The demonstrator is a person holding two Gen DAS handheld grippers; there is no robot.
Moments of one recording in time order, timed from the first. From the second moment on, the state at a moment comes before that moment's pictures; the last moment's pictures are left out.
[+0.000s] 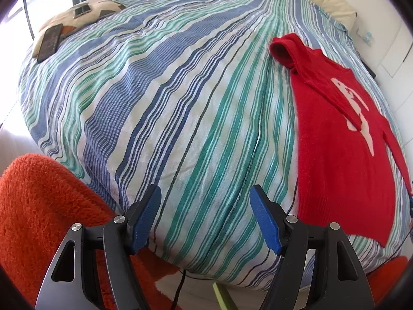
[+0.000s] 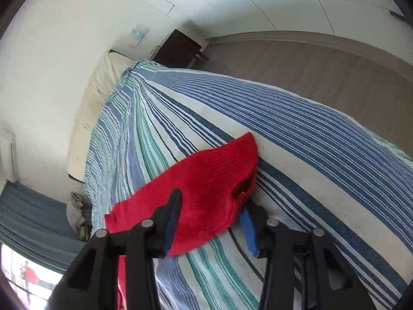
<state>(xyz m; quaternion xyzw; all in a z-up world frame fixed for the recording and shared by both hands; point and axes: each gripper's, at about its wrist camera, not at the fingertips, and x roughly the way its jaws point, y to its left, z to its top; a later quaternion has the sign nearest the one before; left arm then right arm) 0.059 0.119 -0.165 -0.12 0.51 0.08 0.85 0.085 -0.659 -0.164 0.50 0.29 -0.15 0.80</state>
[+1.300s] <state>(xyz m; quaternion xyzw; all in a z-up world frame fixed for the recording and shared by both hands) 0.216 -0.088 -0.150 0.22 0.50 -0.23 0.81 0.004 -0.488 -0.082 0.29 0.29 -0.11 0.91</state>
